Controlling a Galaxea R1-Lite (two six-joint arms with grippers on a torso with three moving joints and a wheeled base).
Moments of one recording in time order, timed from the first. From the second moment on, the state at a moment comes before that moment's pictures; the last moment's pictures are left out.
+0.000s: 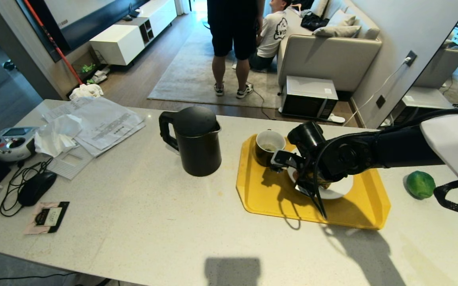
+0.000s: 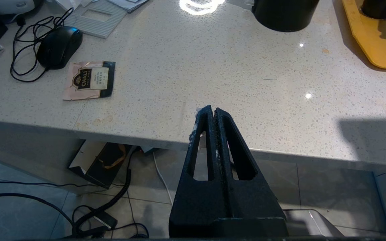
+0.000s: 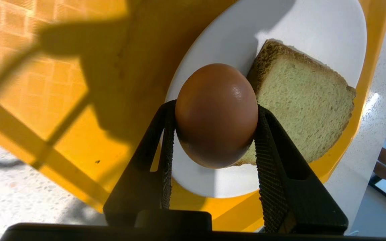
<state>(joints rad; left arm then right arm) 0.00 0.00 0.00 0.00 0.00 0.00 0.45 2.16 -1.57 0.30 -0.43 -0.68</state>
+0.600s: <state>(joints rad) 0.00 0.00 0.00 0.00 0.00 0.00 0.43 2.18 -1.58 0.30 -0.43 -0.69</state>
